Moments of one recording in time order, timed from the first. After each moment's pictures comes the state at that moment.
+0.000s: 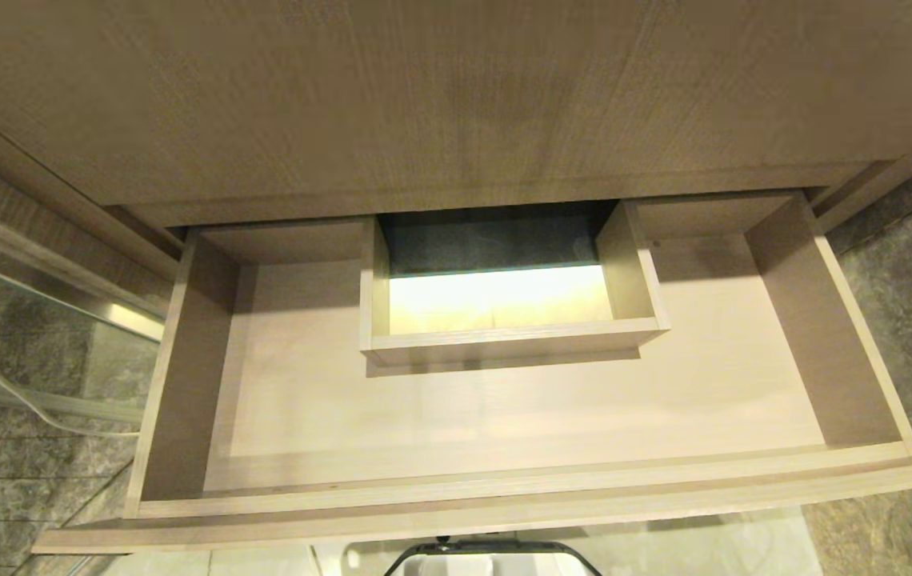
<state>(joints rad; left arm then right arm) 0.00 0.00 0.00 0.00 0.00 0.00 0.14 0.00 0.00 -0.11 0.01 -0.04</state>
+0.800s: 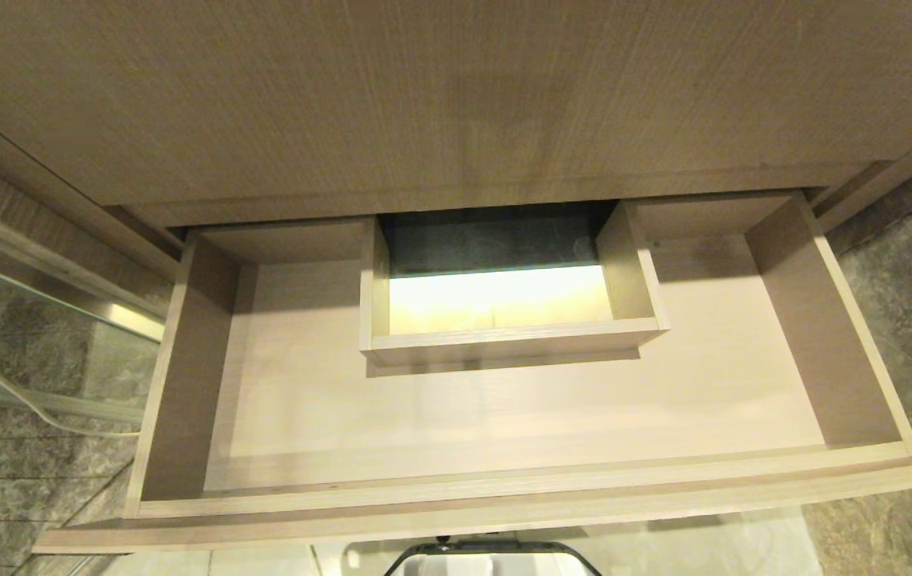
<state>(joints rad) 0.00 0.00 0.00 0.00 0.00 0.00 0.14 0.00 0.00 -0.11 0.01 -0.04</state>
